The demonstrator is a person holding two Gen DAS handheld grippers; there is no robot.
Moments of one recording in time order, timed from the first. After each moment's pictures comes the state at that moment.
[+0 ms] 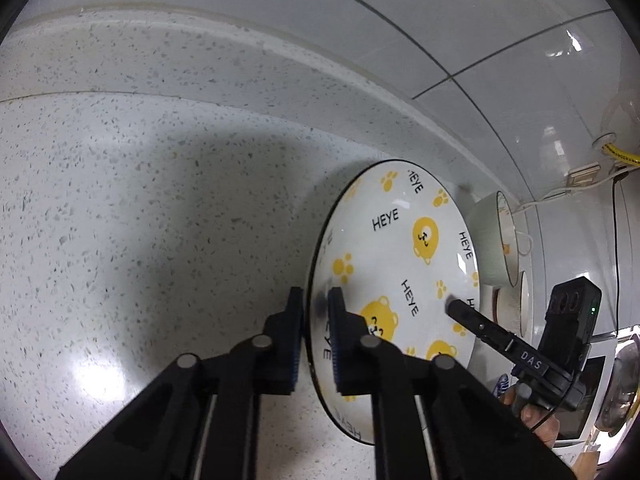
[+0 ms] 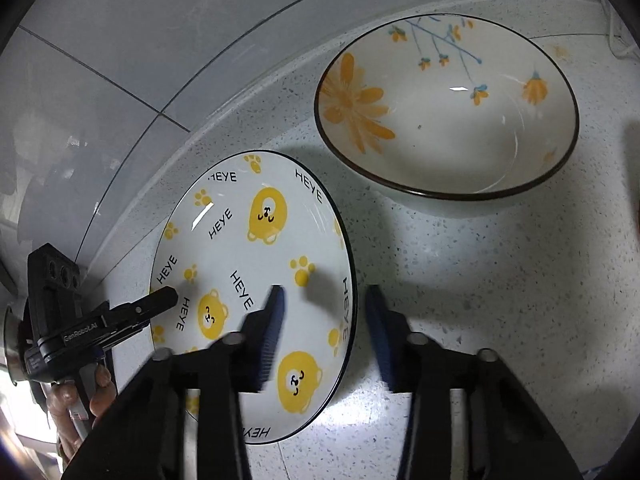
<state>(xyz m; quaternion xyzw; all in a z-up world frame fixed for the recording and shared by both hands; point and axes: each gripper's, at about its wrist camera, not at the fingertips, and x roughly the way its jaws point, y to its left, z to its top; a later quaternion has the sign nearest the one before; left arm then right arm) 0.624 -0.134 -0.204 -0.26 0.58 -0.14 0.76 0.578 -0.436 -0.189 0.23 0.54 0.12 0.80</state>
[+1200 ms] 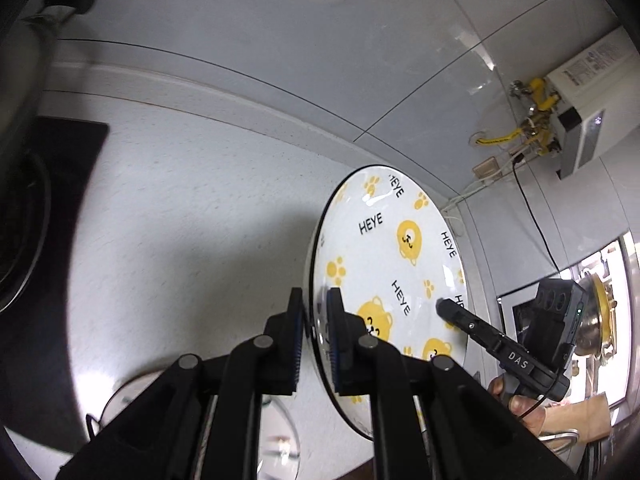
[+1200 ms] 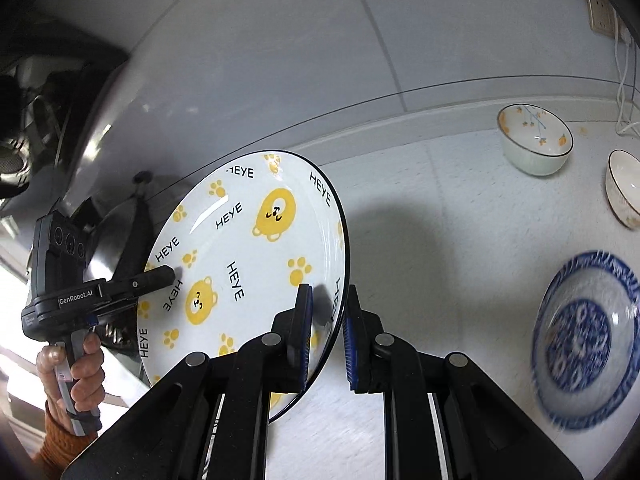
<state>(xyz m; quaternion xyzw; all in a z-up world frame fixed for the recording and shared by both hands) 0.343 0.017 -0.035 -0.27 0.48 -0.15 0.82 0.366 -0.310 -0.063 0.15 0.44 0.22 0.86</state>
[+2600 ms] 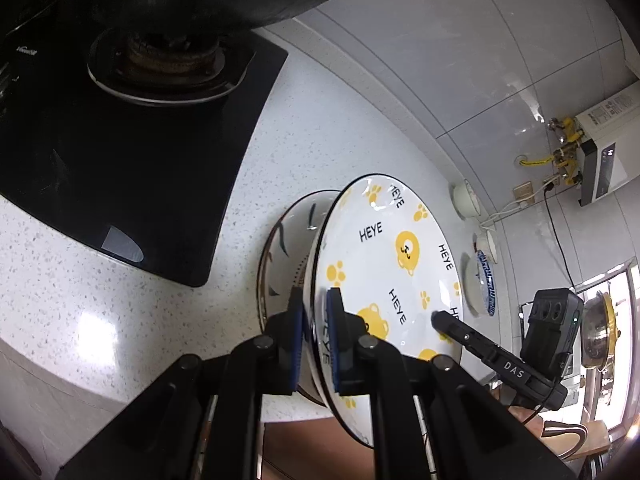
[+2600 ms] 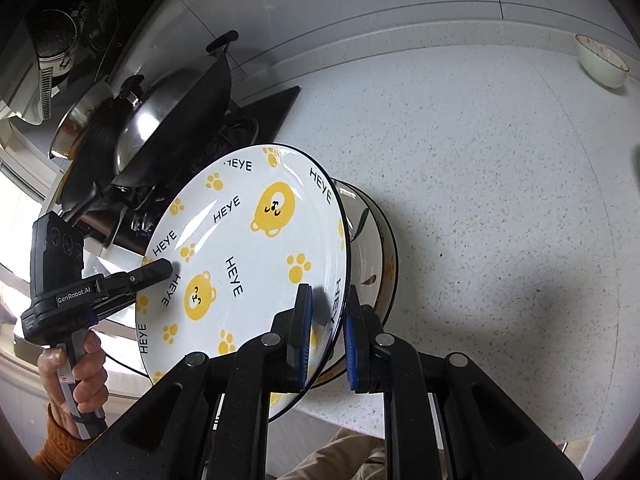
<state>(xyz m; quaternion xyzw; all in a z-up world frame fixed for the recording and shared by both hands) 0.141 0.117 -0.140 -0.35 0.47 -0.05 0.81 0.248 -0.195 -0.142 0.10 0.50 0.29 0.81</state>
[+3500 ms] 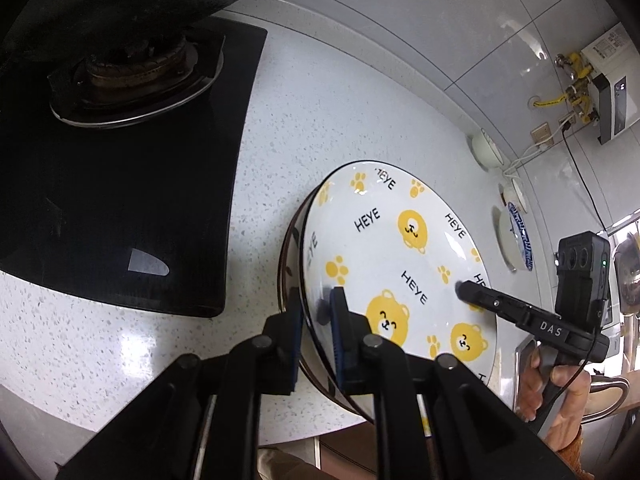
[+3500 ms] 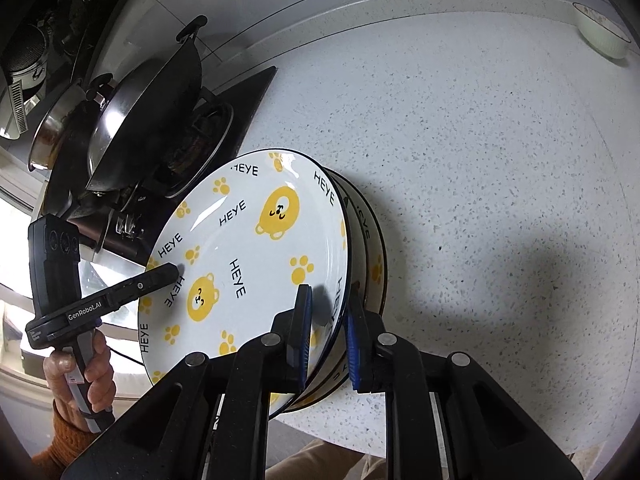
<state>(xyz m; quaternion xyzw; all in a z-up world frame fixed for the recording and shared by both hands) 0.173 0.104 -0.154 -0.24 0.52 -0.08 0.82 0.268 -0.182 -0.166 0.11 0.54 0.28 0.79</state>
